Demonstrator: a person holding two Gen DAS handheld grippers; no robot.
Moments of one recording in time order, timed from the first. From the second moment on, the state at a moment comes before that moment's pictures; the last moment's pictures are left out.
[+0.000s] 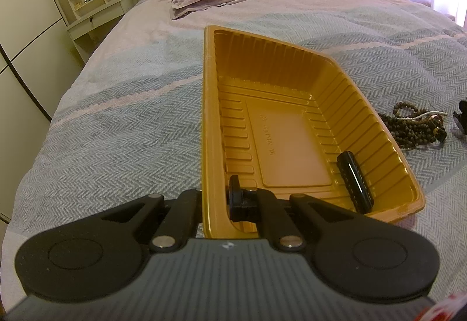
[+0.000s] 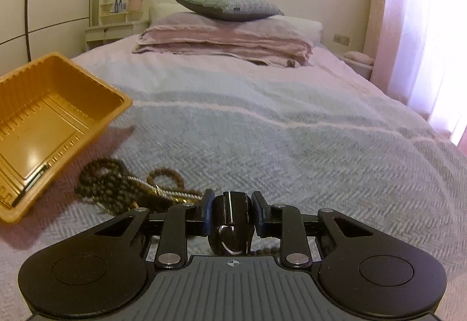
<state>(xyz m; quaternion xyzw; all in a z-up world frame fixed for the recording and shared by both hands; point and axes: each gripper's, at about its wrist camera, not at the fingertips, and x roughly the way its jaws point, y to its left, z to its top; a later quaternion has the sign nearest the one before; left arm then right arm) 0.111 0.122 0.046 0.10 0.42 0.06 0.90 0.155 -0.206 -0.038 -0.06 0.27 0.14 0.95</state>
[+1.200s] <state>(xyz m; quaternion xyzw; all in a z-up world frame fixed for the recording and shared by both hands) 0.110 0.127 0.040 0.08 0.42 0.05 0.90 0.138 -0.069 -0.004 0.01 0.25 0.40 0.88</state>
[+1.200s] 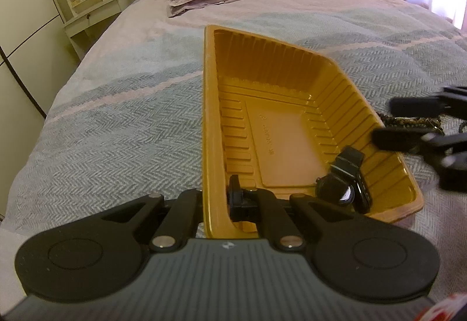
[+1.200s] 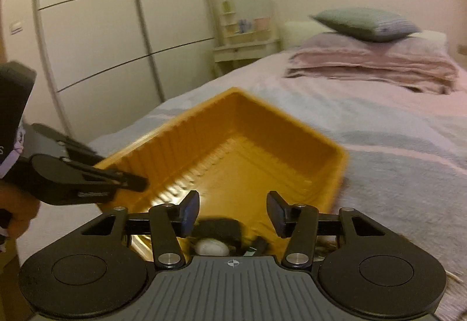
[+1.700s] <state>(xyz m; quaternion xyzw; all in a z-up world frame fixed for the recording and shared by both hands) 0.109 0.125 0.041 0.08 0.41 0.05 0.90 0.123 -0.248 -0.046 0.06 0.32 0.09 0.94</state>
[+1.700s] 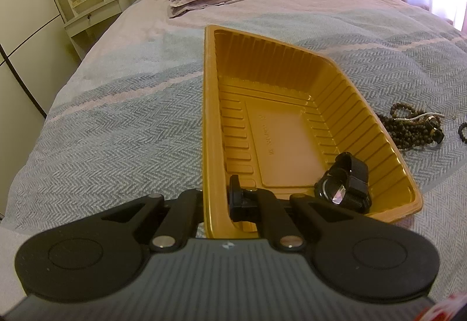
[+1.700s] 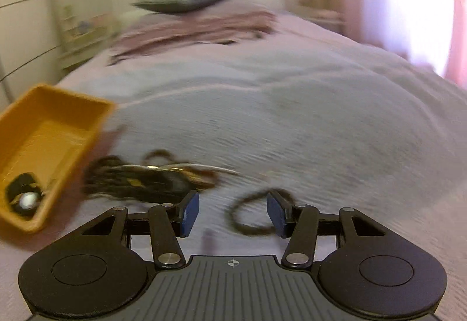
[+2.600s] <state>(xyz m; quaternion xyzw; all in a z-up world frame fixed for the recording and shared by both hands) 0.109 0.123 0.040 0.09 0.41 0.06 0.90 0.144 -0.266 -0.051 0.03 0.35 0.05 0.94</state>
